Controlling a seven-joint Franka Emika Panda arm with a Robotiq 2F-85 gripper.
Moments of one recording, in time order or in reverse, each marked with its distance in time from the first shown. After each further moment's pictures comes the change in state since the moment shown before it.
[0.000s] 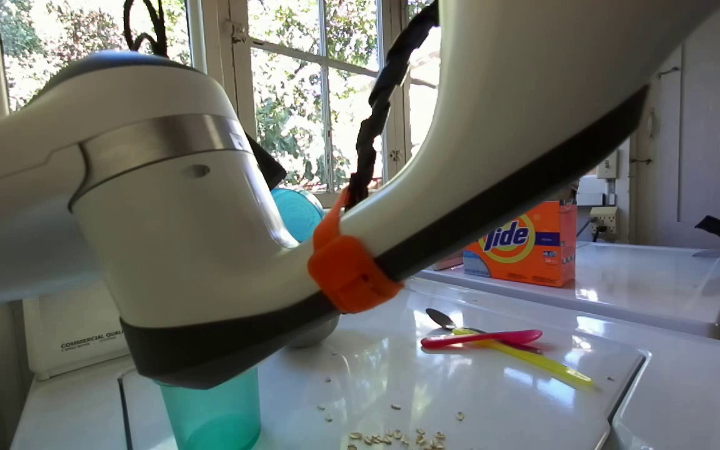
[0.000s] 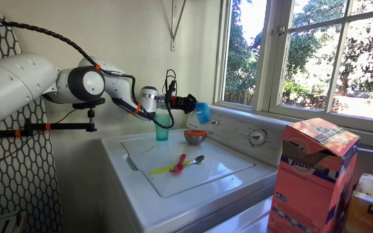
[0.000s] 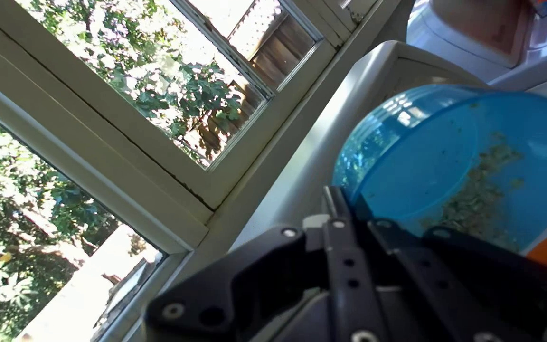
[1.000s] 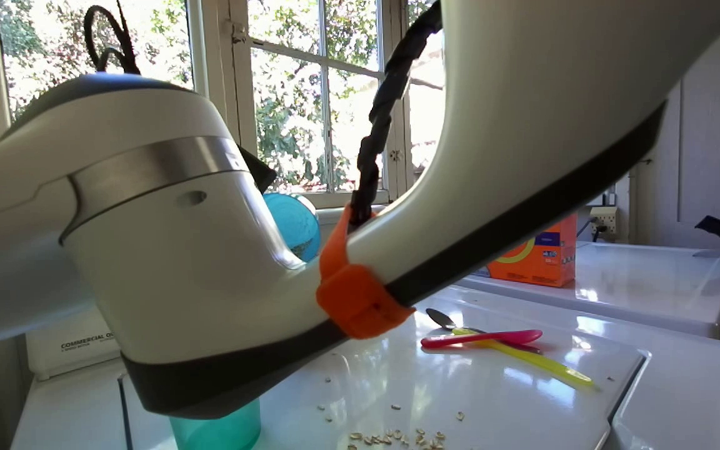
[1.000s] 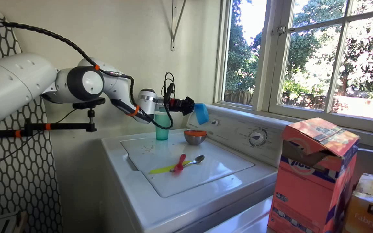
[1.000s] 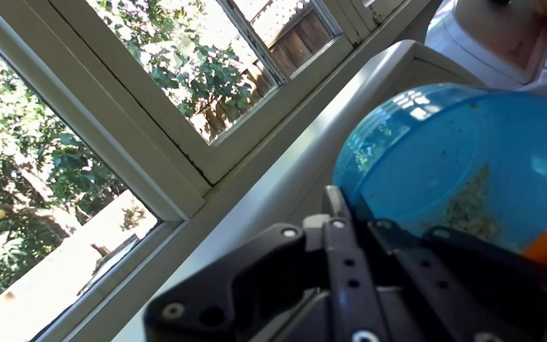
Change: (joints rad) arm 0.018 -0.001 -0.005 -0.037 -0.035 0.024 -0.080
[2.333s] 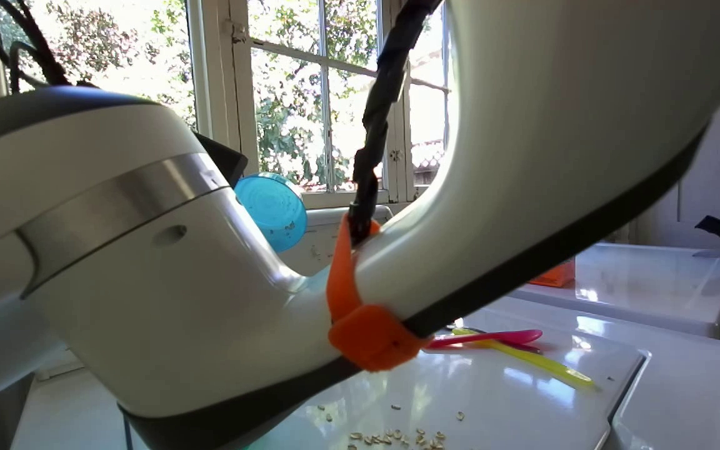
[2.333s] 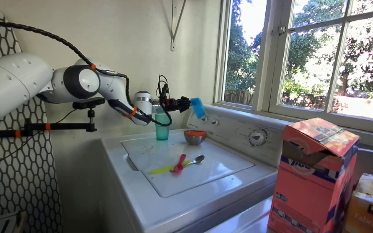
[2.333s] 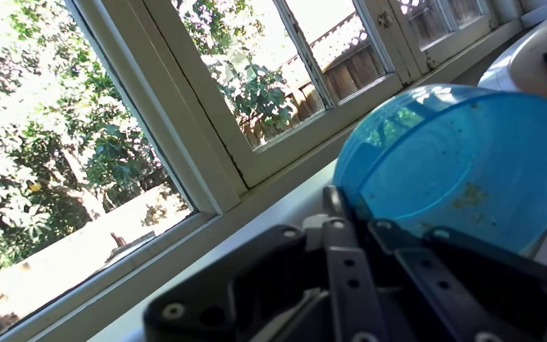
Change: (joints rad) arm 0.067 0.000 -0.056 -0.047 -0.106 -0.002 -0.085
